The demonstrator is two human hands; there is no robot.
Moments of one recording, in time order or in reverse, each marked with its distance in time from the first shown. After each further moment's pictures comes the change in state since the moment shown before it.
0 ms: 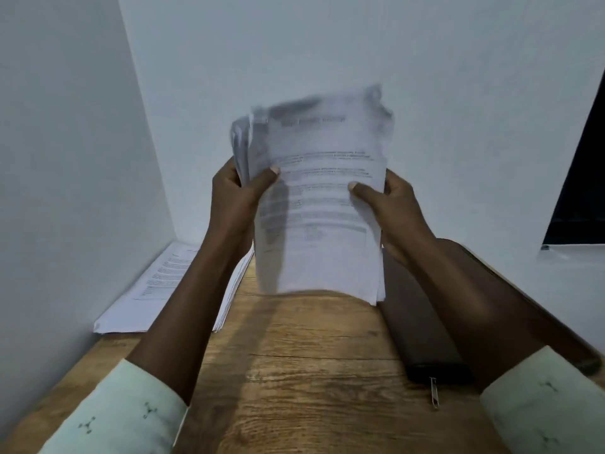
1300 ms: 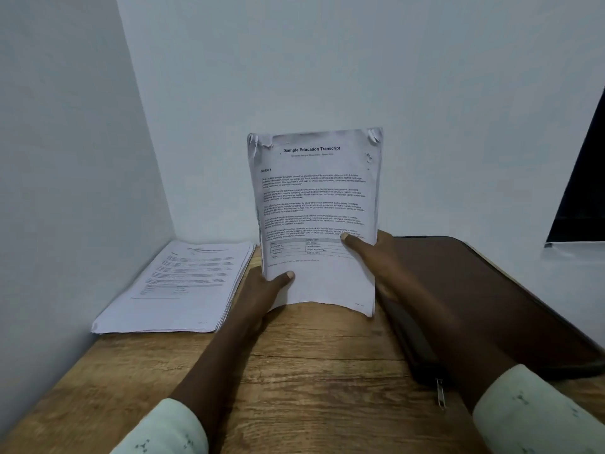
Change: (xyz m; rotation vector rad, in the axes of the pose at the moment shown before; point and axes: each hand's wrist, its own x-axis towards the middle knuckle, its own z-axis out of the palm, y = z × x) left_hand -0.065 -0.126 -0.028 0.175 -0.059 -0.511; right_hand -0.016 0.089 -0.004 -0.045 0.031 0.276
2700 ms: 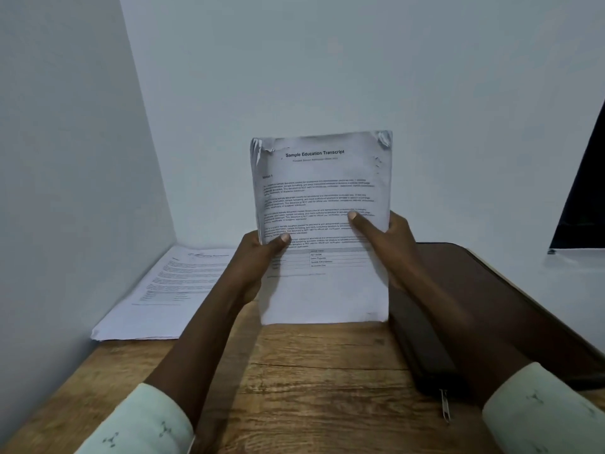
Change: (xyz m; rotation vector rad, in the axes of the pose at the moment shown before) left_hand 0.015 0.066 -0.008 -0.029 -0.093 0.078; right_hand -0.001 -0.035 -0.003 -0.050 0.049 -0.178
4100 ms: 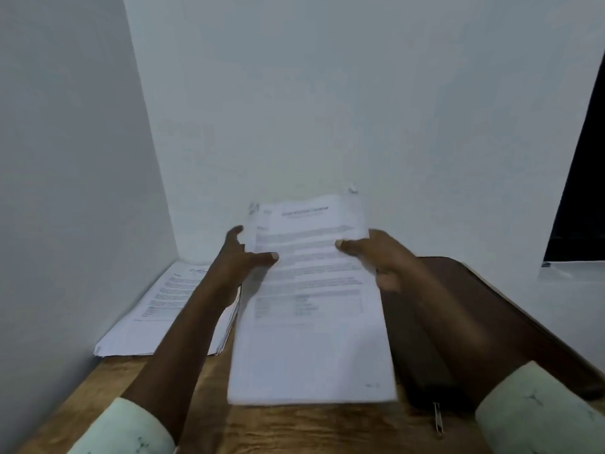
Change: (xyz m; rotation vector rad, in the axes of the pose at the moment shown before) left_hand 0.000 0.026 -0.024 0.216 0.067 -0.045; right_hand 0.012 -0.019 0.006 0.052 -0.198 0.374
